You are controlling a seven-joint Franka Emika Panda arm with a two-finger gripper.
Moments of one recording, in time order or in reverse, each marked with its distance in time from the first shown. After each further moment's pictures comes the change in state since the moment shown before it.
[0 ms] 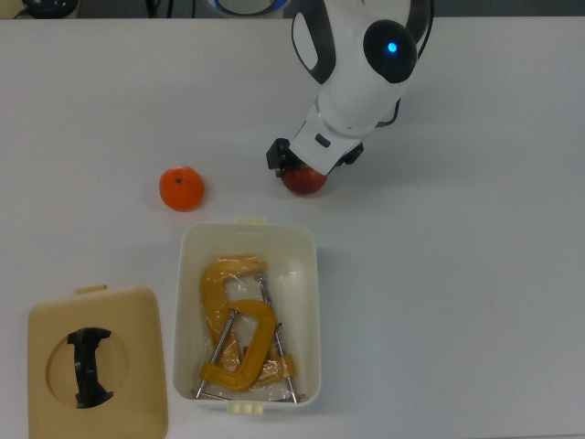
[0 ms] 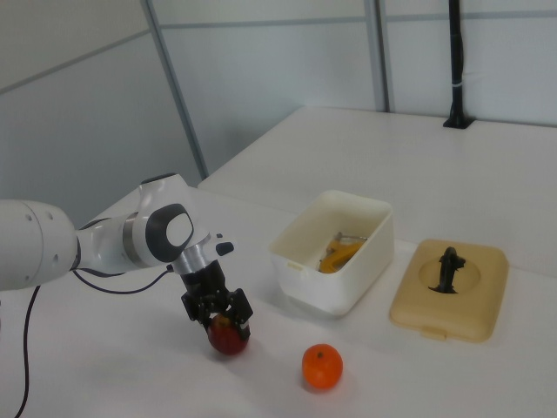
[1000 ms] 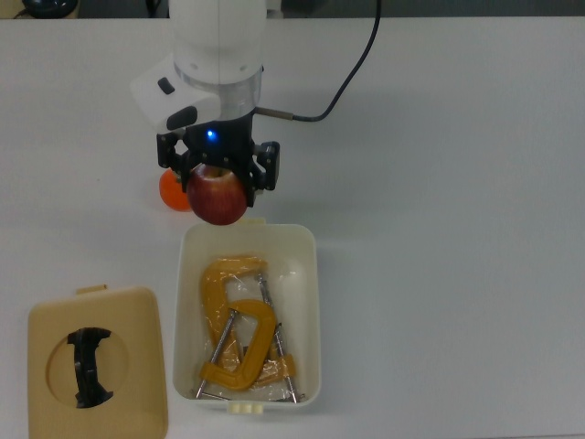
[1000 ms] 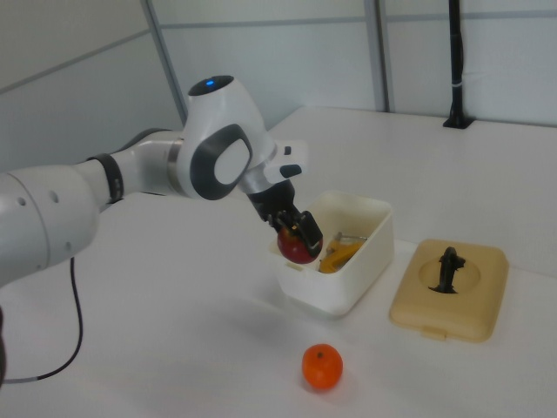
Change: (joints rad) arm -0.233 -0.018 -0.025 0.331 0.154 0.032 0.064
